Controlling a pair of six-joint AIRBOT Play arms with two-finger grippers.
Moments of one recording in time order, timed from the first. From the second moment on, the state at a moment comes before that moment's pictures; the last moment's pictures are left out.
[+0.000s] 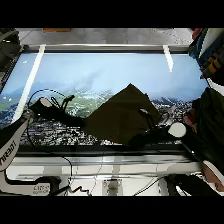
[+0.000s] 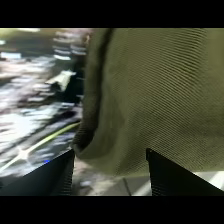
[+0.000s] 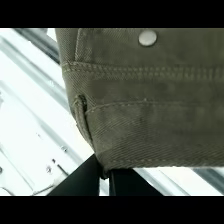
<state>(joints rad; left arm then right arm) 0.00 -1.53 0.96 0.88 -1.20 -0.87 0.40 -0.87 0.62 -0.81 1.08 1.25</state>
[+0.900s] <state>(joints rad) 0.01 -1.54 0.92 0.95 -1.32 -0.81 0.40 -0.76 0.60 -0.89 1.06 1.38</state>
